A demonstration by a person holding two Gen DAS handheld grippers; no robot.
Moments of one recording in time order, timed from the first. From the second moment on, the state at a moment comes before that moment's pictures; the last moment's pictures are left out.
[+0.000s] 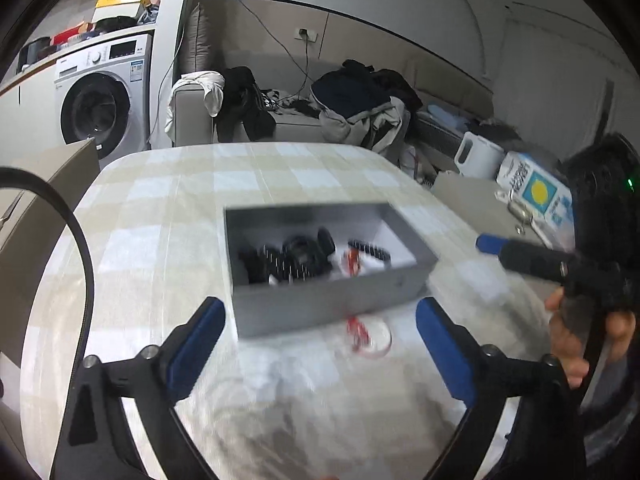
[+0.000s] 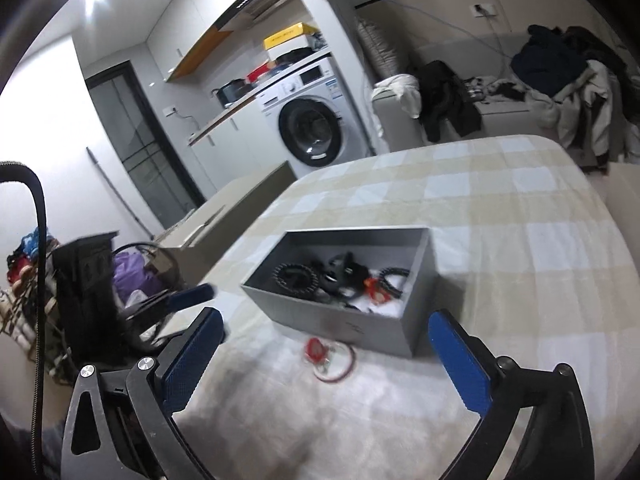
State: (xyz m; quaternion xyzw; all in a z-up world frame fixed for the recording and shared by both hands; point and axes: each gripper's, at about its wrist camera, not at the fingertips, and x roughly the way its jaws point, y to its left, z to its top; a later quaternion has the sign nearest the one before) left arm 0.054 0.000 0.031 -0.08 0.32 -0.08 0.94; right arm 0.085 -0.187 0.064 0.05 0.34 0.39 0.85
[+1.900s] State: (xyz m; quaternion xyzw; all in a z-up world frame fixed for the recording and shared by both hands) left arm 0.067 -0.016 -0.010 -0.07 0.41 -0.07 0.91; right arm 0.101 -0.204 0.003 0.12 0.42 0.36 0.82
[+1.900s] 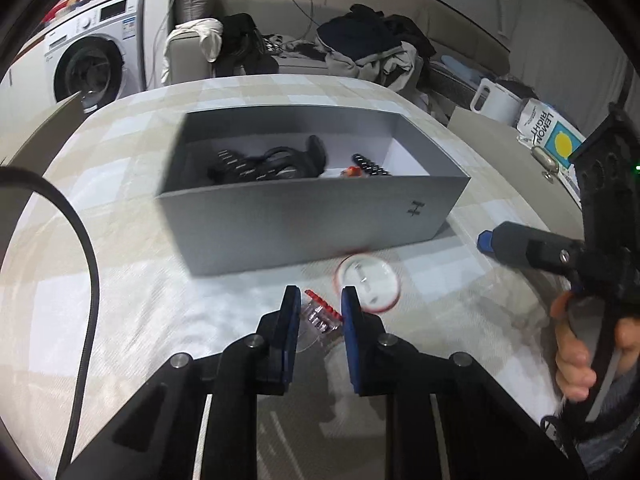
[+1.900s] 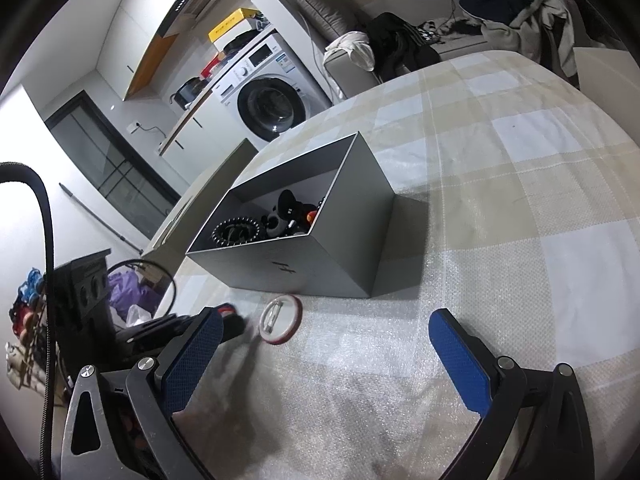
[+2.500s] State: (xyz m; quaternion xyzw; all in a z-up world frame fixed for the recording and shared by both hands) left arm 0.054 0.016 0.003 -0.08 0.37 -0.03 0.93; right arm 0.073 -0.120 0.003 -0.11 0.42 0.36 0.83
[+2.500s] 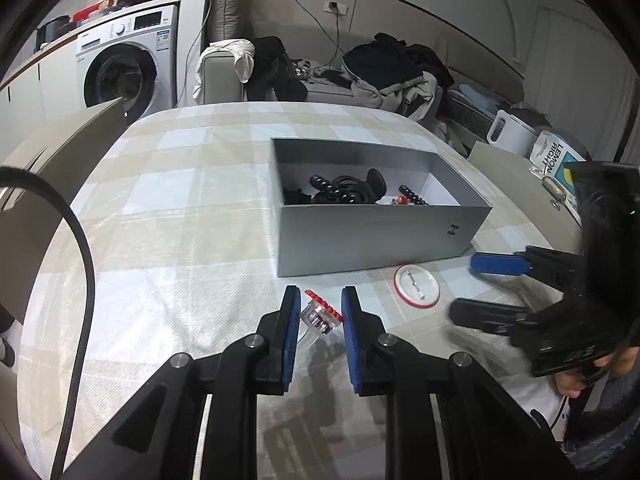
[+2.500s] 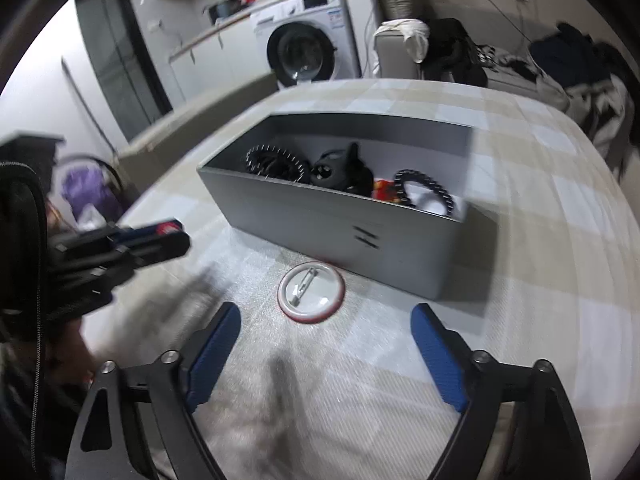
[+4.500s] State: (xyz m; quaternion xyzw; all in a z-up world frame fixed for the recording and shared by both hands) left arm 0.066 0.014 0.053 -0.08 0.30 -0.06 0.95; right arm 0.087 -0.135 0.103 -0.02 0.32 0.37 0.87
